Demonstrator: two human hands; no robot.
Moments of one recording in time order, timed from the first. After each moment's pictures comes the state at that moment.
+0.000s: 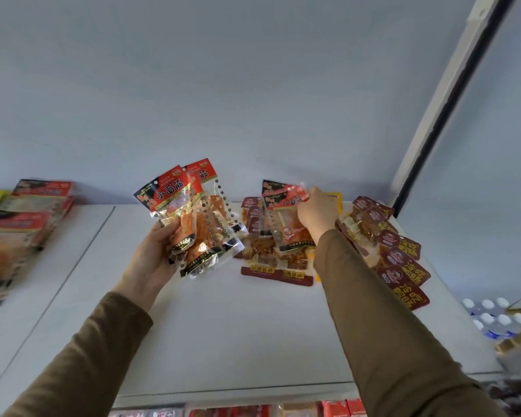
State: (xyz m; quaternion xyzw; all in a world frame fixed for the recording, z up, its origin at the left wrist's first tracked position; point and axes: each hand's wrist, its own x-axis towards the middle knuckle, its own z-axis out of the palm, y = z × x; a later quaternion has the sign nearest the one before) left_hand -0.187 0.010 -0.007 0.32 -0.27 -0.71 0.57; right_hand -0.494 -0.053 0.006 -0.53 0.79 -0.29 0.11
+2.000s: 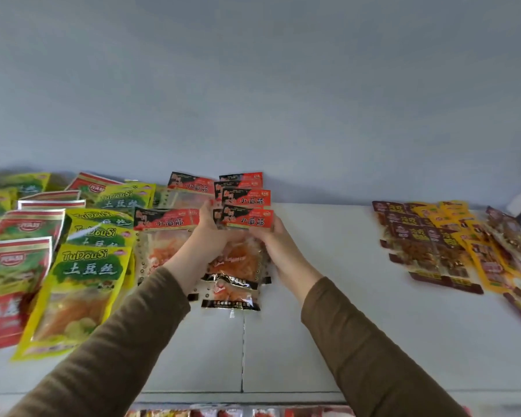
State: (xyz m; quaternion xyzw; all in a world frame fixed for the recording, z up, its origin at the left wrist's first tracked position) left_hand 0.050 -0.007 0.023 0.59 -0.47 -0.52 0.40; right_hand -0.105 -0.016 -0.014 -0.46 0.49 -0.46 0.58
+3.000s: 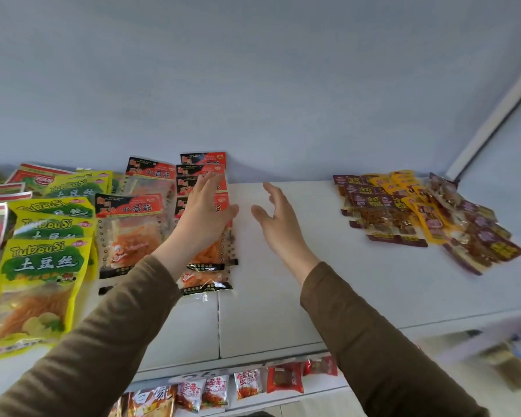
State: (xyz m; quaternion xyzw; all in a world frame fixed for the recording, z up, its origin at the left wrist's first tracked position) left_hand 0.071 0.001 0.034 0.58 -0.68 -0.29 0.34; right_hand -0.095 0.008 0.001 -0.58 0.59 -0.46 0.32
